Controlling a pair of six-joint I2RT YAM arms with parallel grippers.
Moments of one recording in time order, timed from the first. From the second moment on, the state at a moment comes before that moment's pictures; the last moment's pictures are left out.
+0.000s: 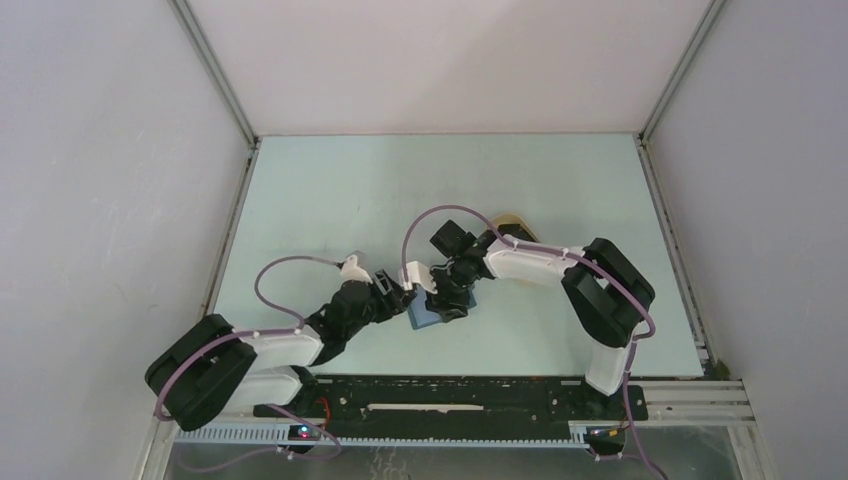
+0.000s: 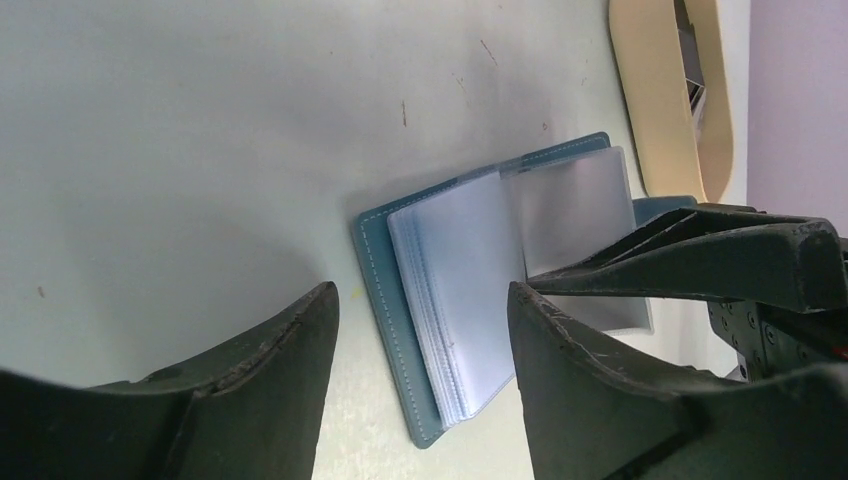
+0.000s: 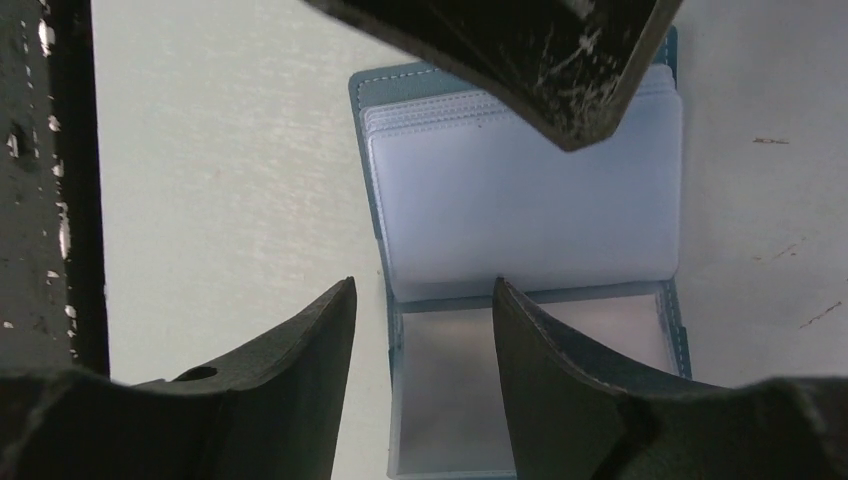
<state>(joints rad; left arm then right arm) -0.71 1.21 0.14 0.57 -0.15 -0.98 0.84 1.83 1.16 -0.55 -0.51 -0.79</state>
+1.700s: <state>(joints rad) -0.73 1.25 0.28 0.35 -0.06 -0.84 0.71 2.08 1.43 -0.74 -0.72 -0.30</state>
